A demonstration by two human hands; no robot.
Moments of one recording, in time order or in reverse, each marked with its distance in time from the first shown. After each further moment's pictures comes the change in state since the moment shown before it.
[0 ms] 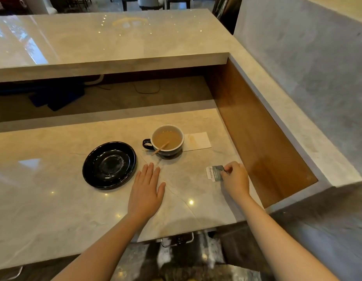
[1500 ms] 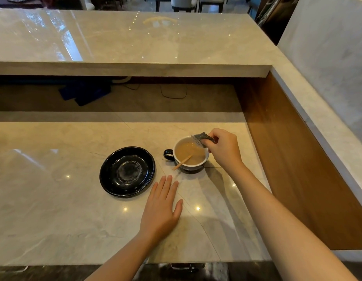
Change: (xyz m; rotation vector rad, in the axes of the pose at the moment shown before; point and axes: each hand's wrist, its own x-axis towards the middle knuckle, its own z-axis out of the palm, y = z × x) left_hand -0.002 0.003 -0.001 -0.079 -0.004 -0.069; right_hand 0.063 -0.150 0.035 -0.021 -0.141 -0.457
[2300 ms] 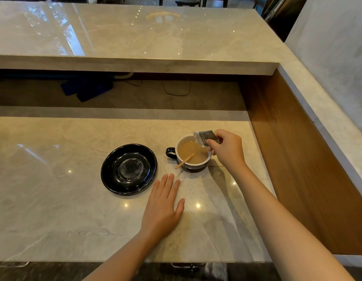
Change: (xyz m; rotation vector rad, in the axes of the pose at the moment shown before) left_hand 0.001 0.002 -0.002 0.011 -0.004 -0.003; right_hand 0.000 0.006 0.004 0.040 0.003 0.051
